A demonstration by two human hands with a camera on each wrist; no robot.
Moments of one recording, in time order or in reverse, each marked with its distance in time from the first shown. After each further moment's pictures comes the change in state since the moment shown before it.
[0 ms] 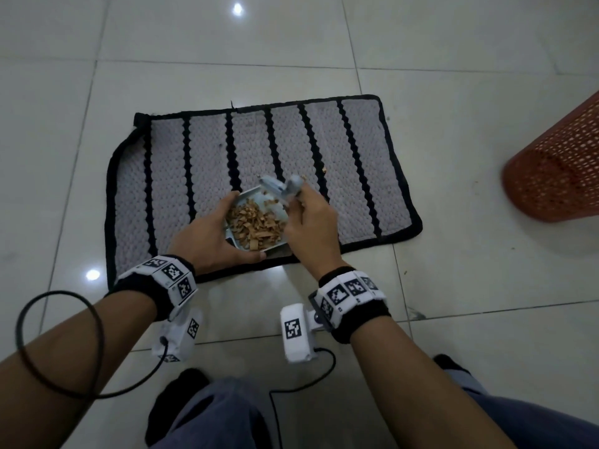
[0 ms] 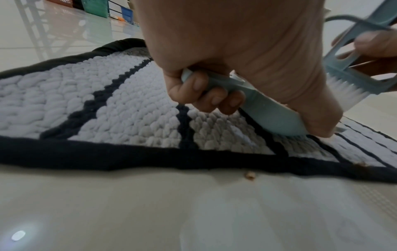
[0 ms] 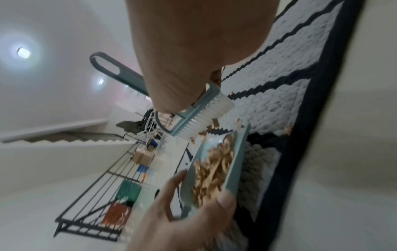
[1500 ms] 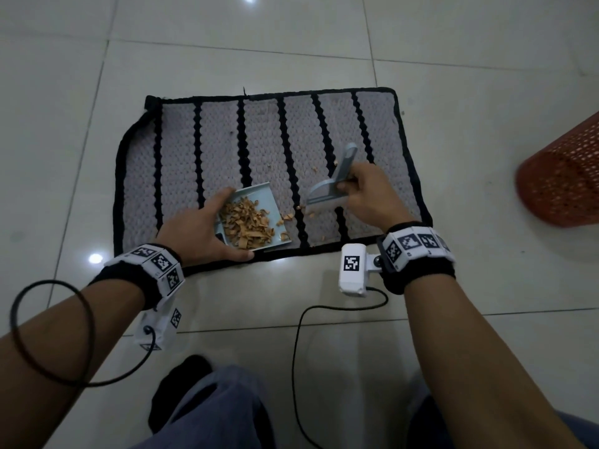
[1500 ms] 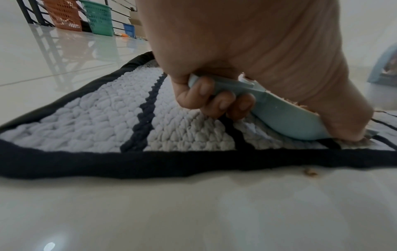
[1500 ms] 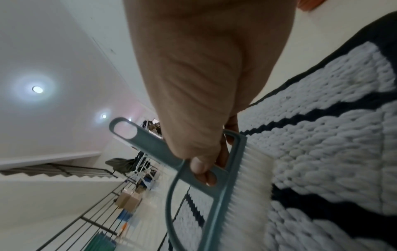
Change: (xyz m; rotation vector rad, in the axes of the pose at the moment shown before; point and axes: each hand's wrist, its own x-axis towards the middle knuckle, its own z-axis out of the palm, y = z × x) left_hand -0.009 -0.023 -0.016 0.152 -0.102 -0.053; right_hand 0.056 0.028 -0.071 -0.093 -0.420 0.164
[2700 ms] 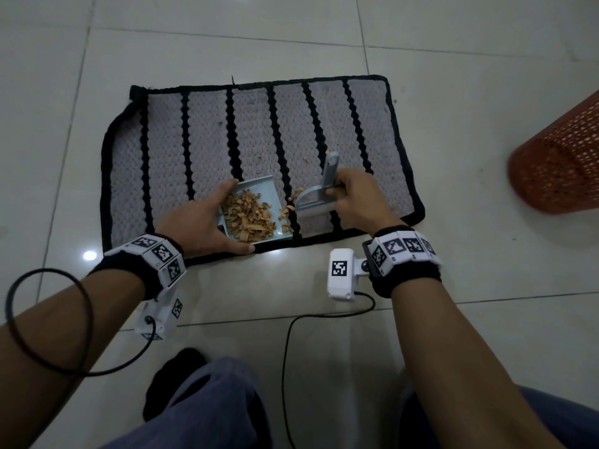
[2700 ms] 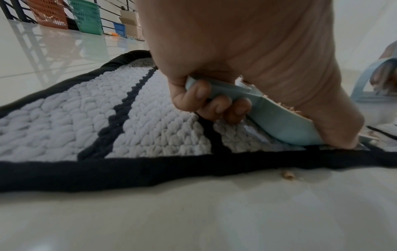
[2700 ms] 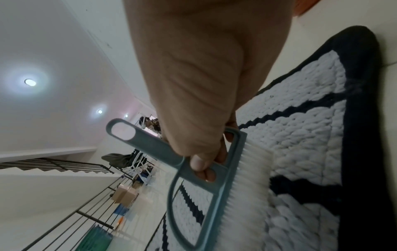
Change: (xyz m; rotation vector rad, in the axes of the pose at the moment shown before) left_hand 0.003 0.018 0.004 0.021 -0.017 0.015; right_hand -0.015 0.007 0.011 -0.056 -0.047 0.019
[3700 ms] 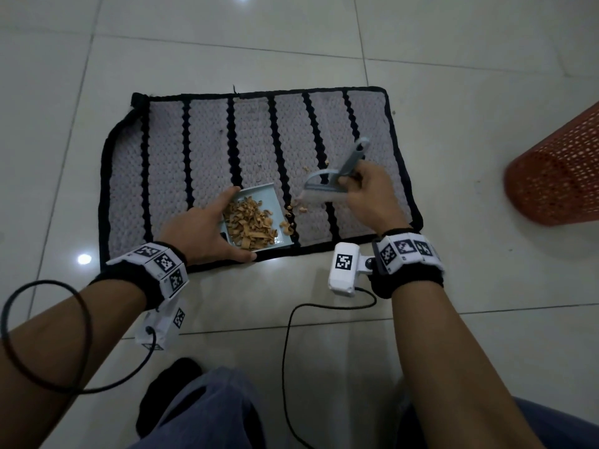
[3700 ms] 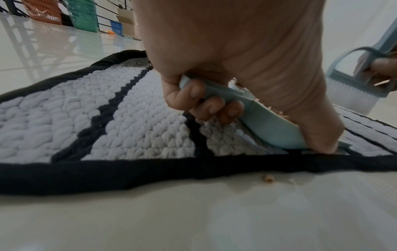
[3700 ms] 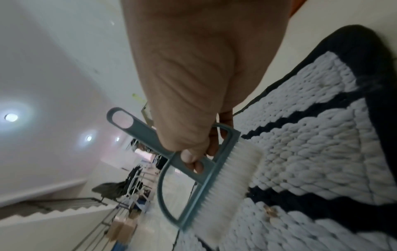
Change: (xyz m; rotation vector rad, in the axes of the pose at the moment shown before) left_hand 0.001 0.006 0.002 -0.007 -0.016 -0.035; right_hand 0.013 0.010 -0.010 0.179 0.210 0.021
